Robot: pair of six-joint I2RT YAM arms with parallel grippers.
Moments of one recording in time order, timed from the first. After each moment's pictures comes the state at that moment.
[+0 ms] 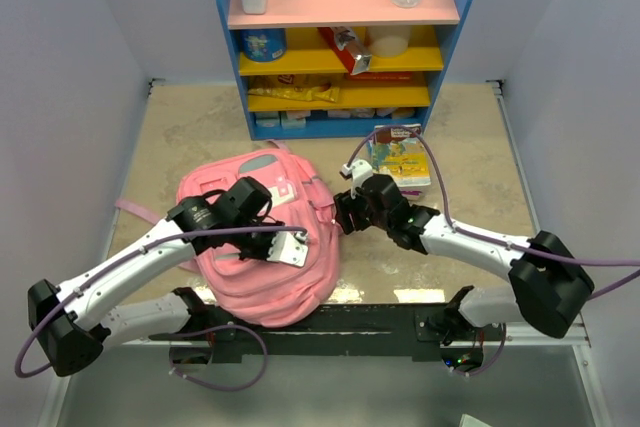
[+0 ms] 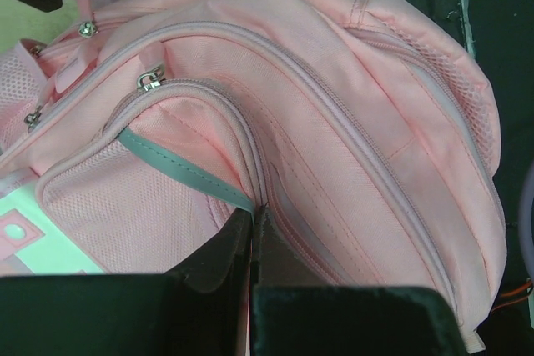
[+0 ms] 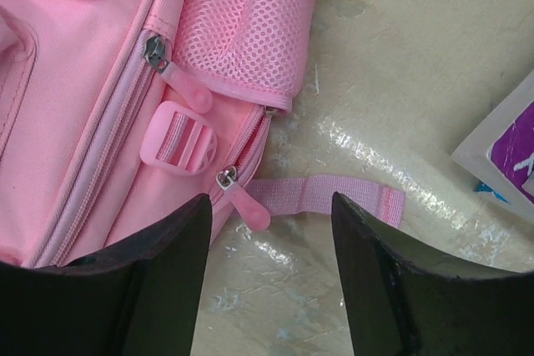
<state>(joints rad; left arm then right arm) -0.81 1.04 0.94 -0.98 0.40 0.95 0.79 1.32 0.68 0.01 0.07 0.21</state>
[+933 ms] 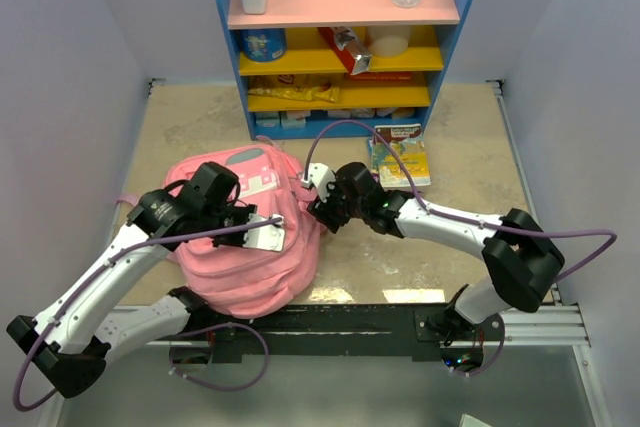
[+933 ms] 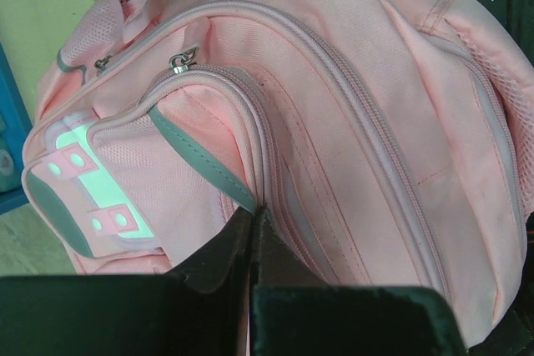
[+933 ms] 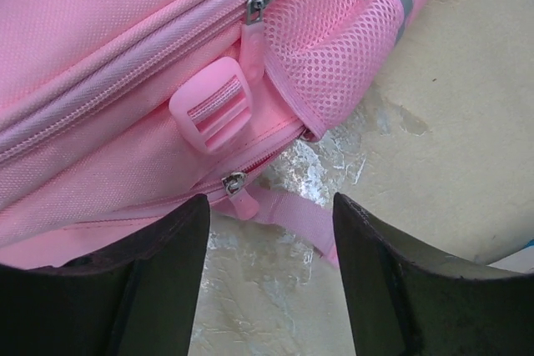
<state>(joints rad) -0.64 0.95 1.08 -1.17 0.31 1.06 0.84 1.51 0.90 -0.06 -0.08 -0.21</state>
